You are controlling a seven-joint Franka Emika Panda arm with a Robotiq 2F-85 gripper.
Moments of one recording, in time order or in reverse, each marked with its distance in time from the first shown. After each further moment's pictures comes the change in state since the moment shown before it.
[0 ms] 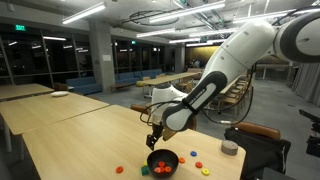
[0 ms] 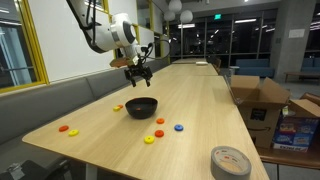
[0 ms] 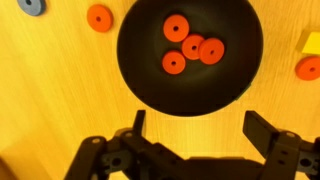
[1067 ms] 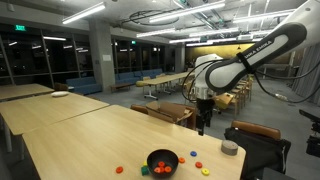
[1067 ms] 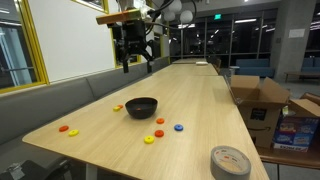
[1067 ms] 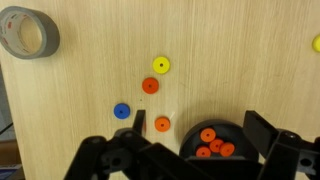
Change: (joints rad) arm -0.270 -0.617 0.082 -0.429 0.180 -0.391 -0.463
